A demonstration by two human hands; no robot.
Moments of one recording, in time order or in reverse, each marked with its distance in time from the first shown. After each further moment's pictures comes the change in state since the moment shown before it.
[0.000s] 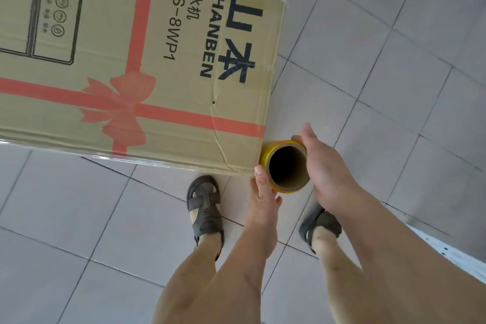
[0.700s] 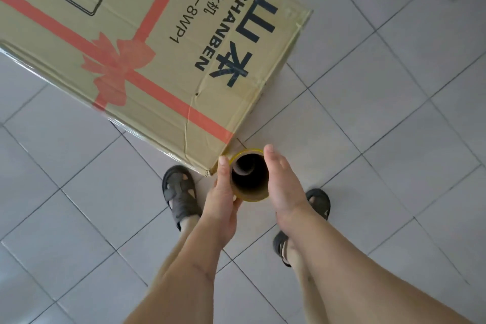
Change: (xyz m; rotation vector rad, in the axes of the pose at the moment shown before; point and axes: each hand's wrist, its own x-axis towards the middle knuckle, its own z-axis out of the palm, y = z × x) left_hand 0.016 0.017 0.069 -0.433 0.324 0.140; right_hand 0.036 -0.016 -0.043 -0.182 -0.393 -0.142
